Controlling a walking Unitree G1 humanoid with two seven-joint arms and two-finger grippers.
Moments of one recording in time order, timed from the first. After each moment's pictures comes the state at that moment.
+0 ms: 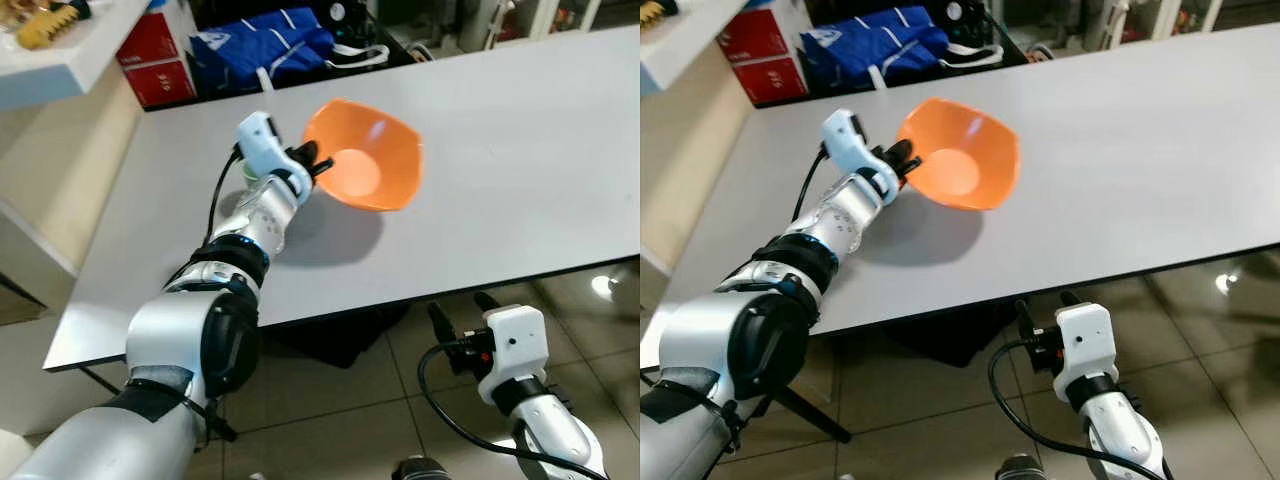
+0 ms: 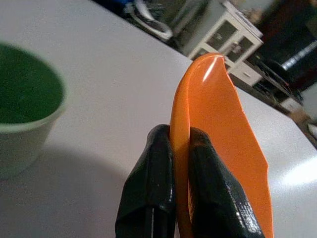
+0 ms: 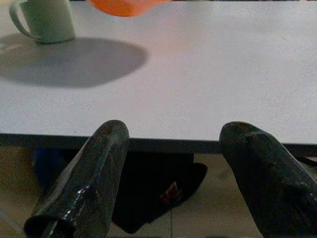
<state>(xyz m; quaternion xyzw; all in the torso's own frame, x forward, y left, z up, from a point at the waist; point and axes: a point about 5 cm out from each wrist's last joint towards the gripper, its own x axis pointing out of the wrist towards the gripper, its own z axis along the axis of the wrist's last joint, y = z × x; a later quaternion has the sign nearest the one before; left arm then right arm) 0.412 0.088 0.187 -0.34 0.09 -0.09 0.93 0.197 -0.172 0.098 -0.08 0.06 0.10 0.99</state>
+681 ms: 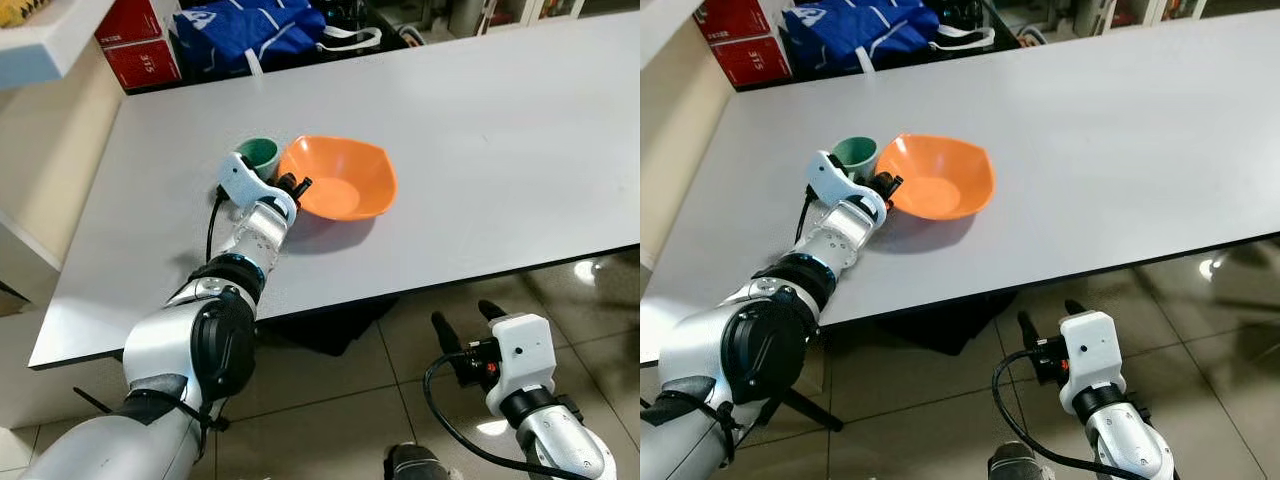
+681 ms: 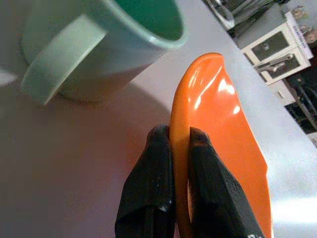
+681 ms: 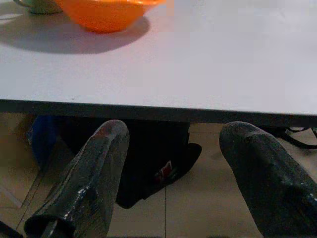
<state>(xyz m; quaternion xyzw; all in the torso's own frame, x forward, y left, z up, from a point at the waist) 0.402 0.101 0.149 -0.42 0.14 0.01 0.90 0.186 -0.175 0.100 -0.08 0.08 0.11 0.99</state>
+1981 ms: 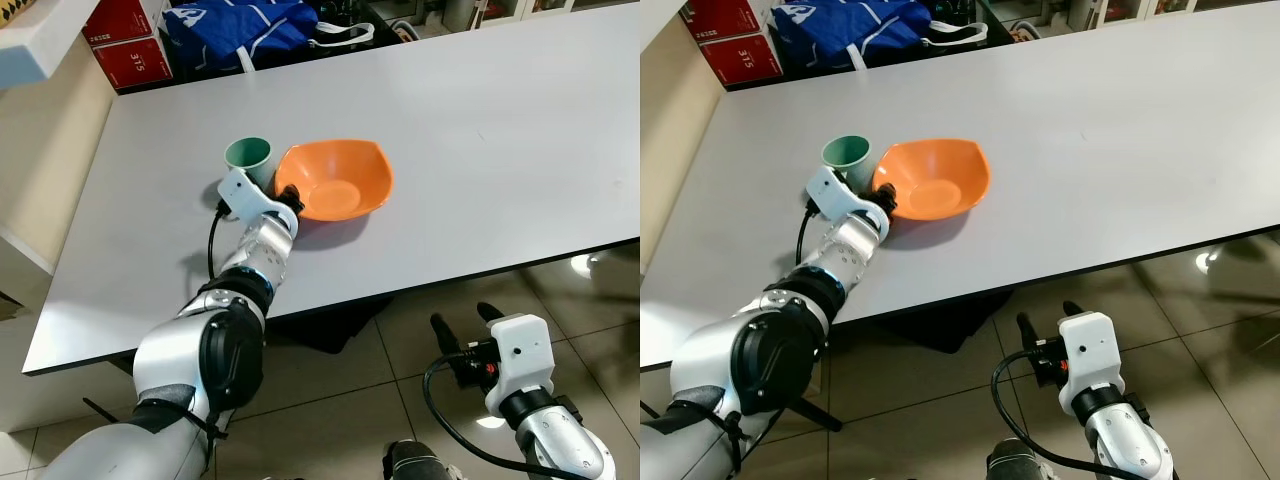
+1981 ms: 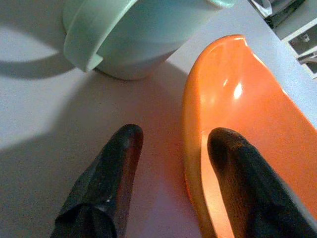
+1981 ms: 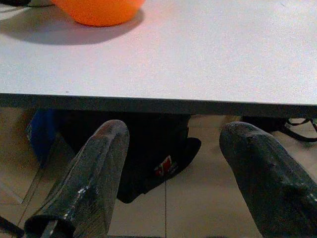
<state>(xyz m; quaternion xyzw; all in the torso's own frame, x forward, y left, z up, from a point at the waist) 0.395 0.097 0.132 -0.38 0.16 0.06 0.91 0.187 -0.174 0.100 -0.08 0.08 0.11 0.99</state>
